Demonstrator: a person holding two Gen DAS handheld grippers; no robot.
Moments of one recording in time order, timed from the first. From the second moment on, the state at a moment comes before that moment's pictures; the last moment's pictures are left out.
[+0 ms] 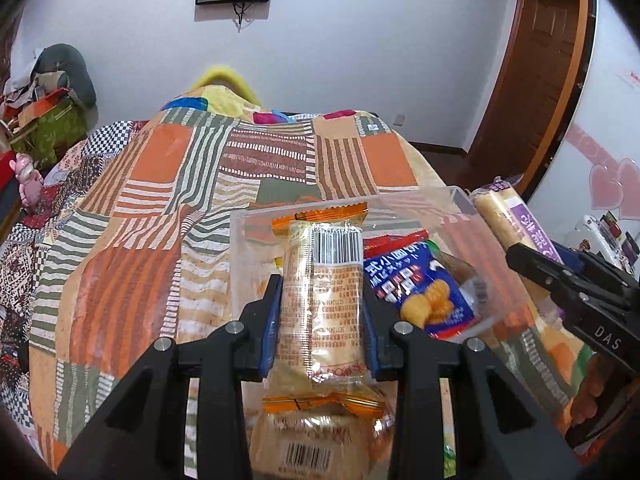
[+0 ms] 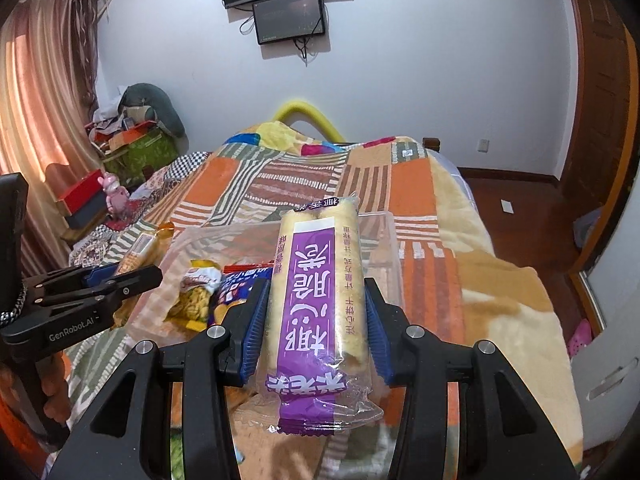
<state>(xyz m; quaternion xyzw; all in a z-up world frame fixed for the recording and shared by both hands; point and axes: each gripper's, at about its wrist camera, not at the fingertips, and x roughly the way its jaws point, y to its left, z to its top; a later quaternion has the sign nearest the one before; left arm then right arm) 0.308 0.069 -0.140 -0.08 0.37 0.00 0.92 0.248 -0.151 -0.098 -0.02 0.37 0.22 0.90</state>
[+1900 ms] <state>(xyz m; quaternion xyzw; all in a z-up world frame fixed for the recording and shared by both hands) 0.187 0.099 -0.195 -0.07 0.45 -0.01 0.89 0.177 -0.105 -0.157 -0.05 0.47 0.31 0.82</state>
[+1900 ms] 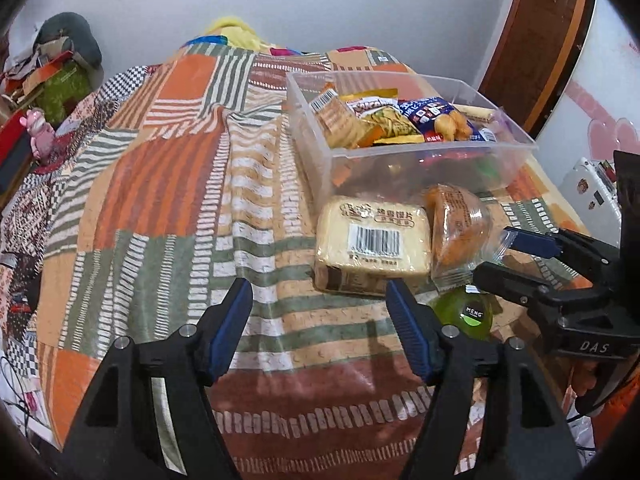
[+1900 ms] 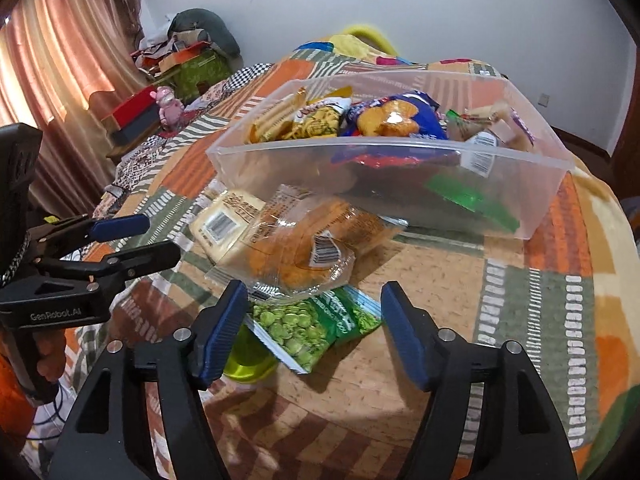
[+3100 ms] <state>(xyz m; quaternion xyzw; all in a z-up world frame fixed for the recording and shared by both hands) 0.241 0.058 -0.216 -0.06 0.45 -0.03 0.89 0.186 -0.136 -0.165 -0.05 0.49 0.28 0.83</state>
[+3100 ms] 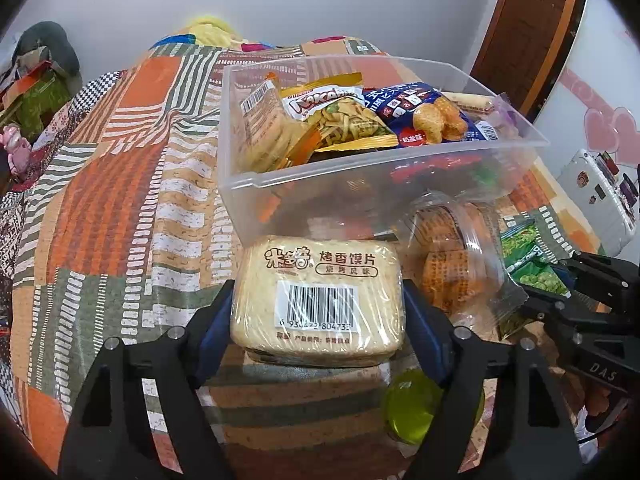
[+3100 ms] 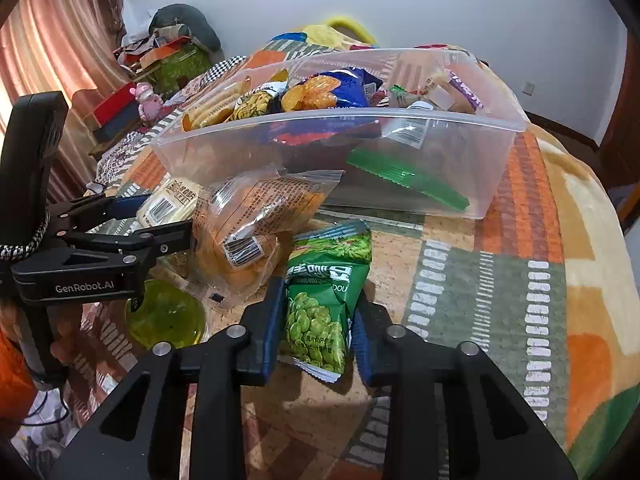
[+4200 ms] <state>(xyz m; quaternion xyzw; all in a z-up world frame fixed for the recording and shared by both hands) 0.253 0.067 -0.104 -0.09 0.35 -0.02 0.93 0.215 -0.162 -0.078 -0.02 0.37 0.25 0.90</state>
